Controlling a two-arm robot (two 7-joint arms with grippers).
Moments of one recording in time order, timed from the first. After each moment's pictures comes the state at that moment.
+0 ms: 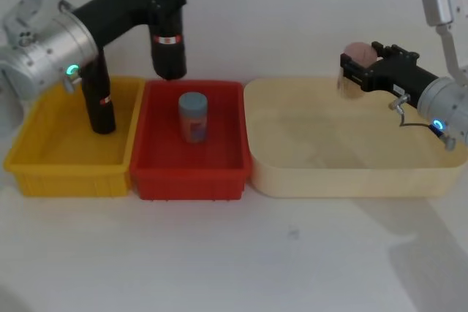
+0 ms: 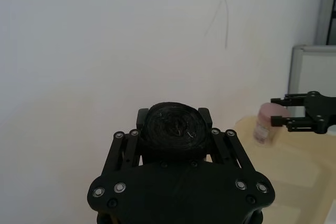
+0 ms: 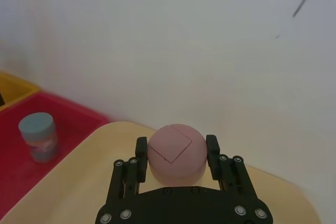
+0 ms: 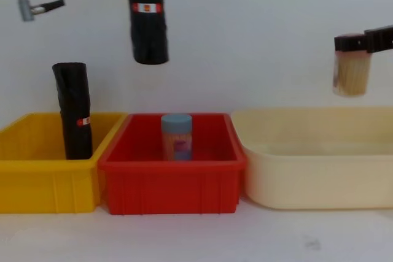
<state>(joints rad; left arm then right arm) -0.68 0.37 0.38 -1.45 -0.51 0.12 -0.45 0.55 0.43 -0.30 -1.45 0.33 0.36 0.28</state>
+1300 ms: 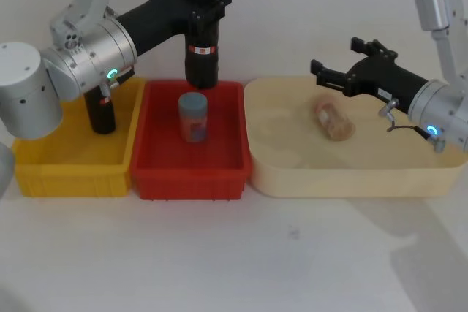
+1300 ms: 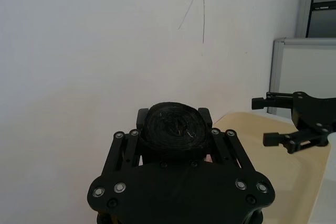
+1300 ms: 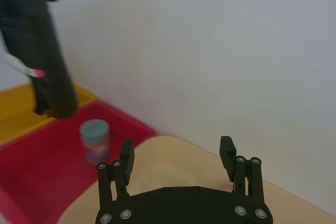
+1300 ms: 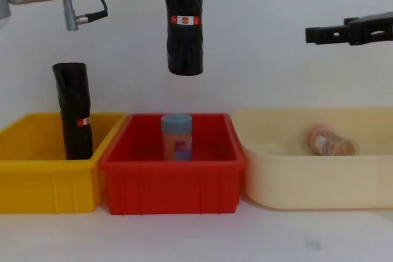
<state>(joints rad) -0.73 0.30 0.46 -1.38 -0.49 0.12 -0.47 0.54 0.45 -0.32 -1.47 0.38 0.27 0.44</state>
